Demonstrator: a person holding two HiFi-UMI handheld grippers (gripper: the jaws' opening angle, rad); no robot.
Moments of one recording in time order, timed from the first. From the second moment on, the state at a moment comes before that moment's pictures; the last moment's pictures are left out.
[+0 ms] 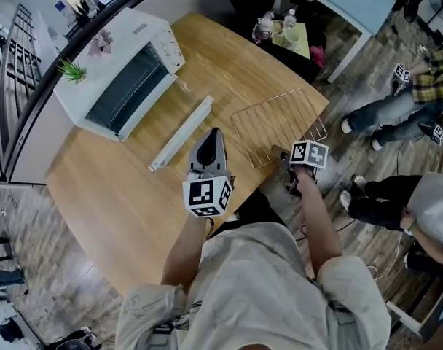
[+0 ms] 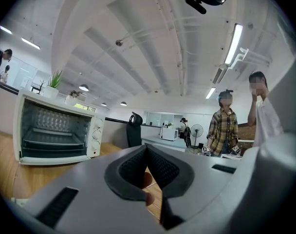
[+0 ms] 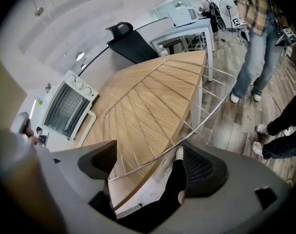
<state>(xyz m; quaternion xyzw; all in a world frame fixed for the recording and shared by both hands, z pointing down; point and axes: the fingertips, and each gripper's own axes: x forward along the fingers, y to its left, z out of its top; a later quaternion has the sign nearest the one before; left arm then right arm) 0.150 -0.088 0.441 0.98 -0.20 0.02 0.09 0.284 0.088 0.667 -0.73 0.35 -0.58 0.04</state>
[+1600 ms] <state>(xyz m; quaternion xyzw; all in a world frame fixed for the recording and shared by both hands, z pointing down) 0.105 -0.123 0.431 0.96 -0.26 0.00 0.08 0.270 0.036 0.469 -0.83 0.54 -0.12 0.04</state>
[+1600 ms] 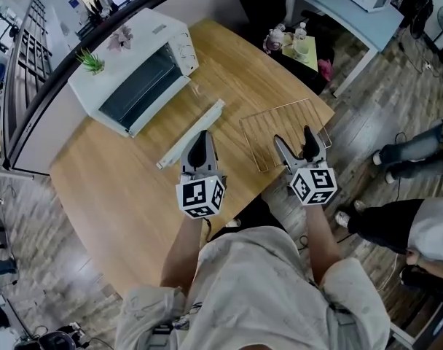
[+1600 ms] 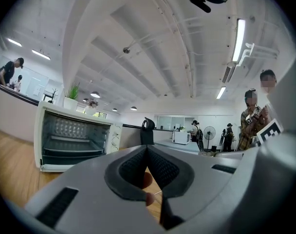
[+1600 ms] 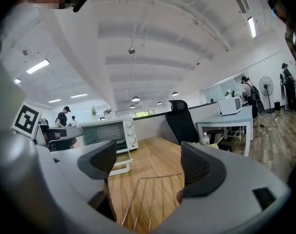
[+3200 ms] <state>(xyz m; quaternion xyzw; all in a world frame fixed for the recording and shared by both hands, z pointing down) -0.145 -0.214 0.438 0.82 -0.57 0.01 0.08 0.100 -0.205 0.458 -0.61 0.78 -0.13 0.01</state>
